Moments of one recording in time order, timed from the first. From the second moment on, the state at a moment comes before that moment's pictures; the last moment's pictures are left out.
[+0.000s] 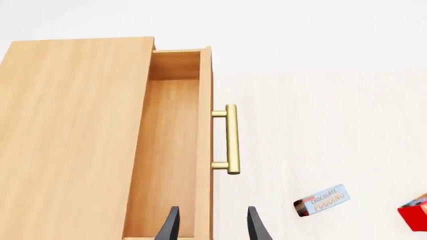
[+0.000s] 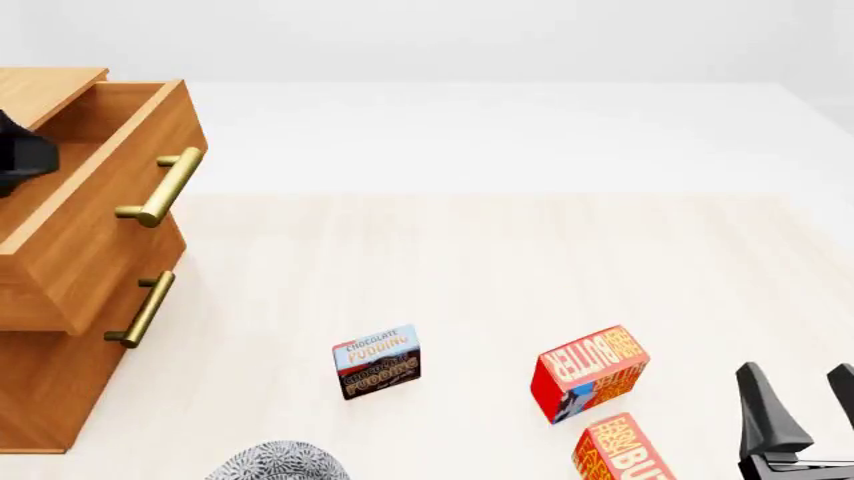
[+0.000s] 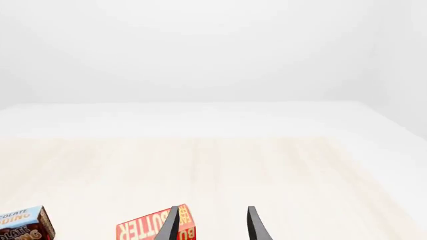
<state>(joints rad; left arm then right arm) 0.03 0.95 -1.35 1.07 0.05 -0.02 0.01 -0.01 0.00 0.00</state>
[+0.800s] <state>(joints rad) 0.02 0.98 -1.13 0.92 0.02 -0.02 0.01 0.00 0.00 0.00</state>
